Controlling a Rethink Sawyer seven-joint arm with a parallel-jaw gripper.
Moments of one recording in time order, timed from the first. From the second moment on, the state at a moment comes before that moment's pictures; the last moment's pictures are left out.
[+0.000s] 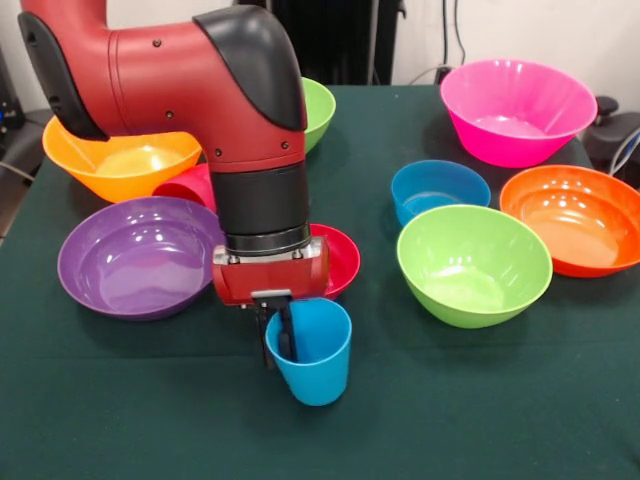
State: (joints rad) arm -0.66 -0.29 0.55 1.31 -0.66 0.28 1.86
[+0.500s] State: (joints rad) arm -0.60 -0.33 0.48 1.29 -0.63 0.45 1.86
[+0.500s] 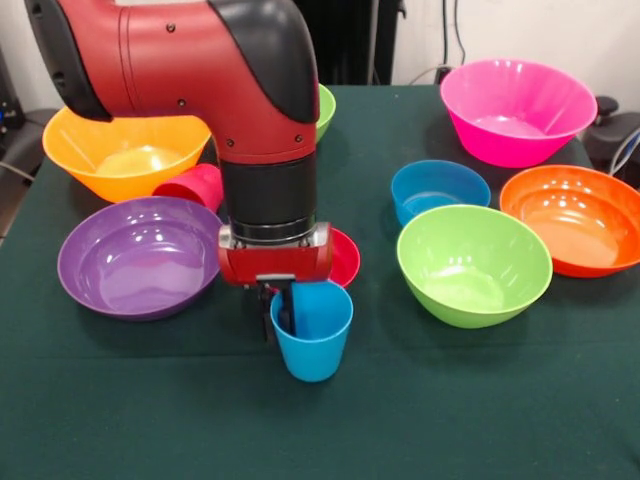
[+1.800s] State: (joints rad) arm -0.59 -0.38 0.38 1.32 -0.60 0.59 1.86
